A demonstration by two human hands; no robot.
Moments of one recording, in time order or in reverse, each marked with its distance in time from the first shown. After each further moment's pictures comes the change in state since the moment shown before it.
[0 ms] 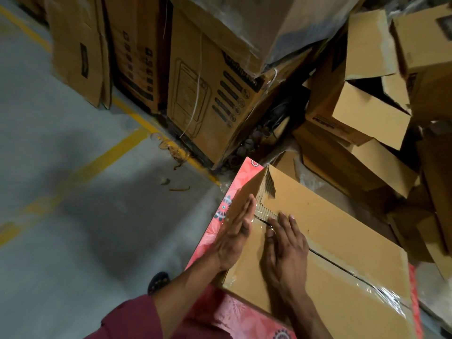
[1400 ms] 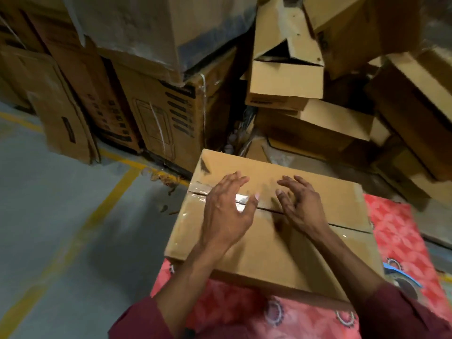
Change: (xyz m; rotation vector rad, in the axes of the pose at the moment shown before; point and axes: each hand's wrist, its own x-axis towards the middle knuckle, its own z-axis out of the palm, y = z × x) left_hand -0.006 0.065 0.148 0.765 0.422 0.403; right_hand 0.008 0.174 -0.100 0.276 -0.018 0.086
